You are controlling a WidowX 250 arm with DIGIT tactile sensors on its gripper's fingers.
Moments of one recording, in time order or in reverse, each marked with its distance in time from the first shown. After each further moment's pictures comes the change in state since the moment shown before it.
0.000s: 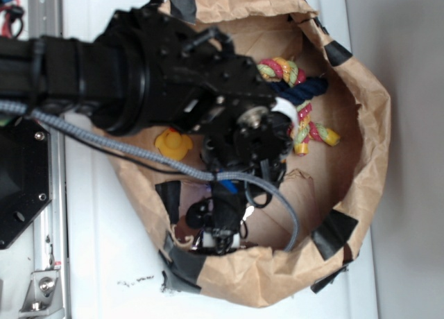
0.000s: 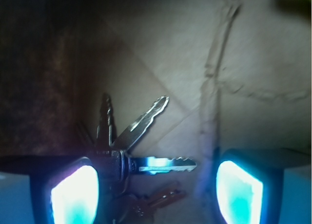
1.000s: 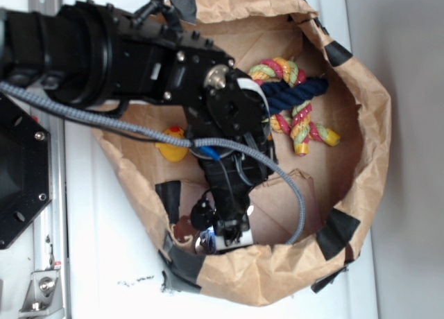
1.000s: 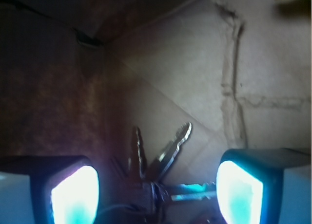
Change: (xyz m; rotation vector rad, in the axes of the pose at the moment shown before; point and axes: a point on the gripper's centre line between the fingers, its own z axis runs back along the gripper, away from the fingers) arm 0.006 -0.008 0.002 -0.171 -0.159 0.145
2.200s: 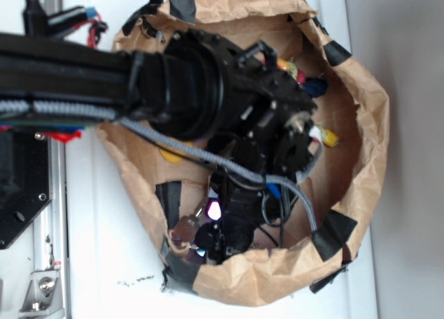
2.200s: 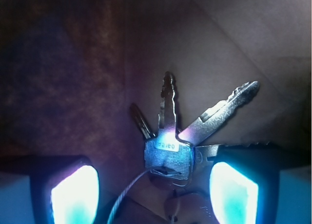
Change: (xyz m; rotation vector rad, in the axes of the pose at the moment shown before) arm -0.021 -0.018 -0.024 0.005 0.415 -0.178
